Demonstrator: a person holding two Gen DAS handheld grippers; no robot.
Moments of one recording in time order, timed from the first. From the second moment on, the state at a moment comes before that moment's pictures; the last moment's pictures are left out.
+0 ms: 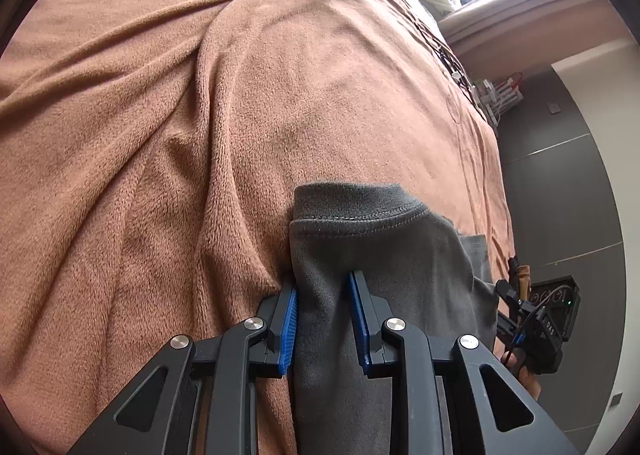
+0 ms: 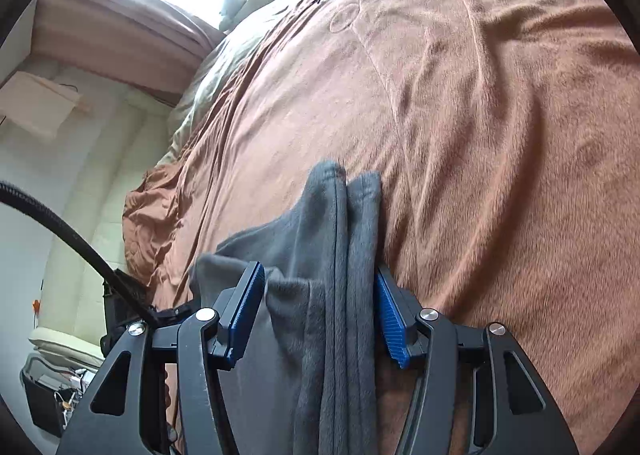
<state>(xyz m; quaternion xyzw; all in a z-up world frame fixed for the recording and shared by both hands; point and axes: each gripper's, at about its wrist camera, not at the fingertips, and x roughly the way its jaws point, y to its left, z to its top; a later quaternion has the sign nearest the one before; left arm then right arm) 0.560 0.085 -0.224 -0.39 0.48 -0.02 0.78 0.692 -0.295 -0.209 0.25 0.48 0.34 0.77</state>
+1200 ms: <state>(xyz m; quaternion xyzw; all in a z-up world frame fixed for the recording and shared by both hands) 0.570 0.082 -0.200 -0.37 0.46 -0.04 0.81 0.674 -0.285 -0.191 0.21 0.51 0.37 0.75</state>
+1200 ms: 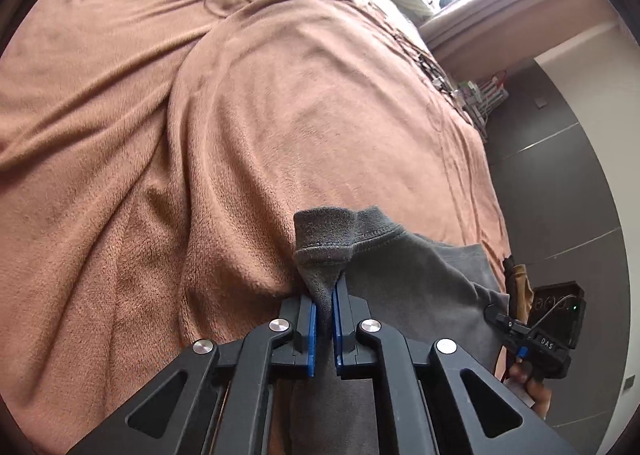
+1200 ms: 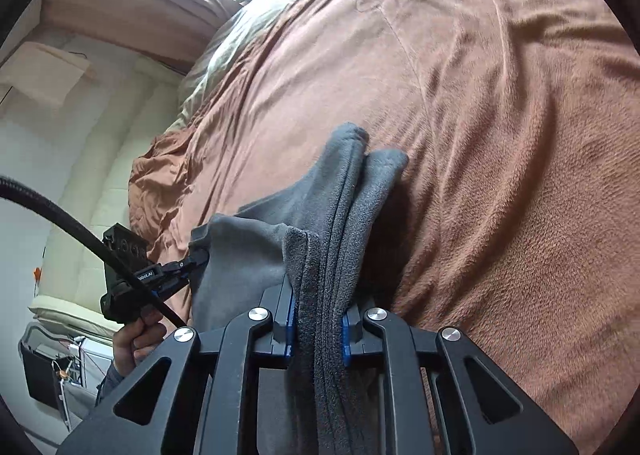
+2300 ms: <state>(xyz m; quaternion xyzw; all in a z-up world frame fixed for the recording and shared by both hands) 0.500 0.032 0.005 -0.34 0.31 -0.16 0.87 0.510 -0.365 -0.030 0.14 0.31 0.39 0.85</state>
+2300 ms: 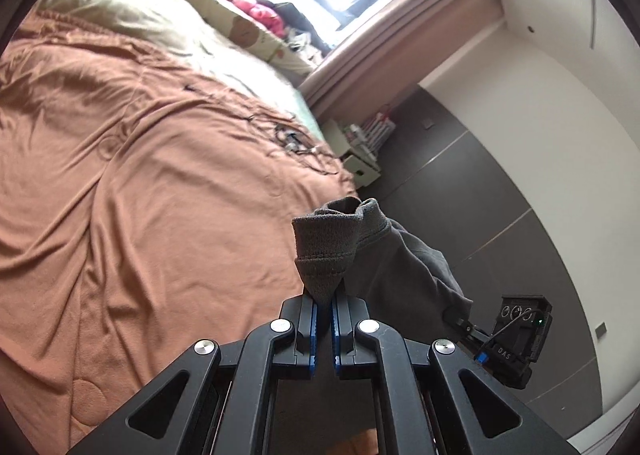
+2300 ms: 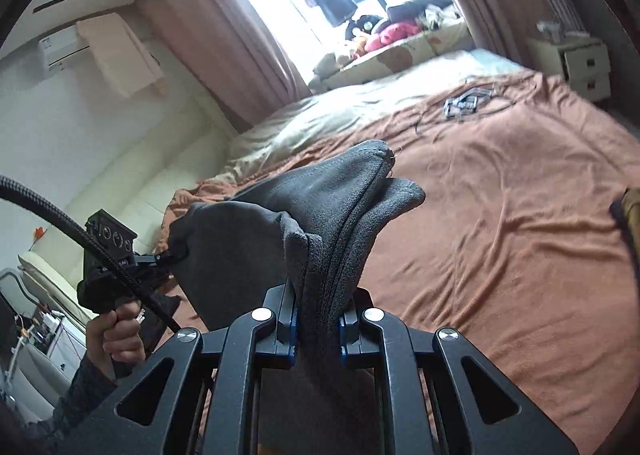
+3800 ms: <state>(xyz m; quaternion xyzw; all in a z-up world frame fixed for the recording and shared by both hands) 0.563 -0.373 0.121 -0.23 0.33 -0.42 0.81 0.288 -0.609 0.108 0.09 0.19 0.17 0.96</state>
